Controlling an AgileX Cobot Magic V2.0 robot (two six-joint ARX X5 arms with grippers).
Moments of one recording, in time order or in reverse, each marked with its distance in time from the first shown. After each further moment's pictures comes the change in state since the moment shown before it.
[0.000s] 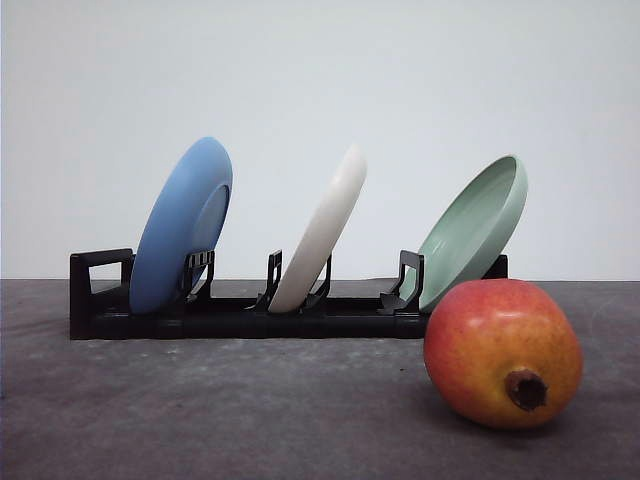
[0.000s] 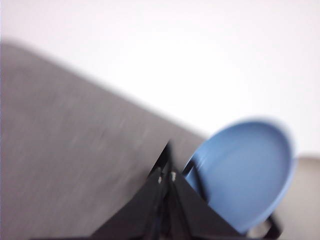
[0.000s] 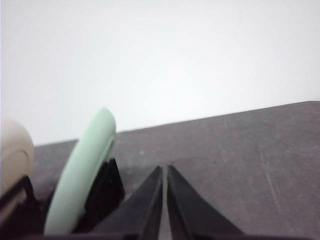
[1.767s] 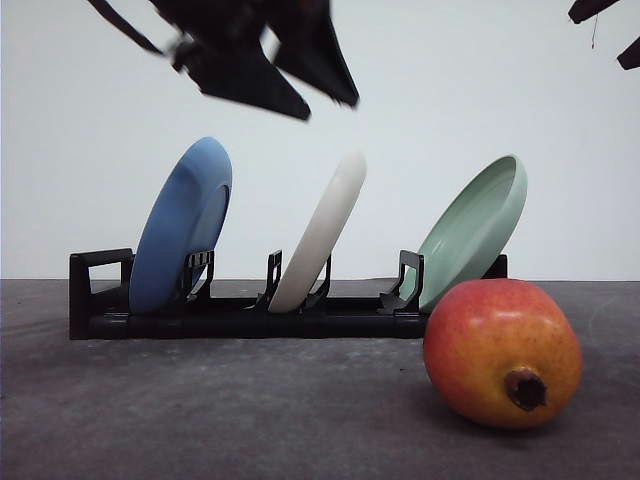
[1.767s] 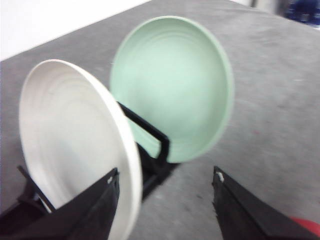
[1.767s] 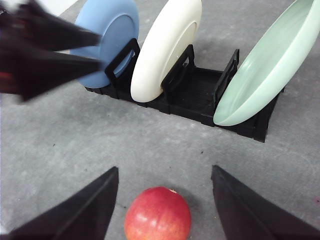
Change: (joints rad) left_arx -0.768 1.397 0.952 -0.054 -0.038 0.522; right_arx 0.327 0.592 0.666 -0.673 -0.313 -0.073
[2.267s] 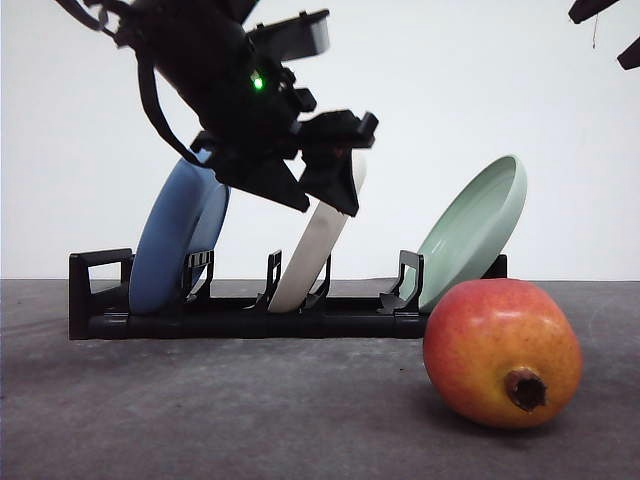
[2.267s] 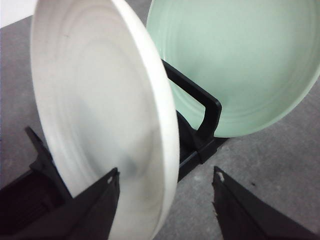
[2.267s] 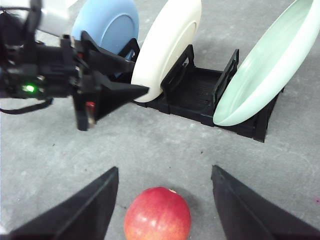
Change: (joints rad) left_arx -0.012 0.218 0.000 0.122 -0.167 0.001; right_arx 0.000 0.000 0.000 0.000 0.001 -0.001
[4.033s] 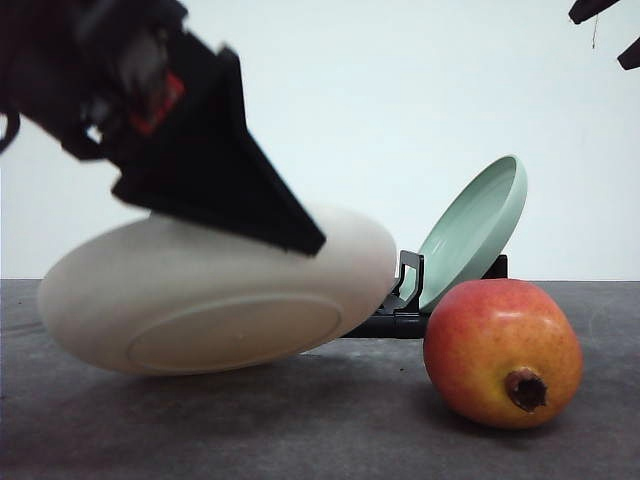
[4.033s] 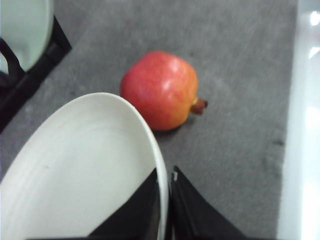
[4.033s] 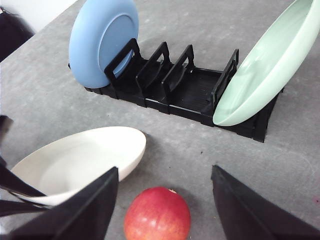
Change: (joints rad) left_arx -0.264 -0.487 -0.452 -0.111 0.210 0.172; right_arx 0.000 0.000 0.000 0.000 0.002 0.000
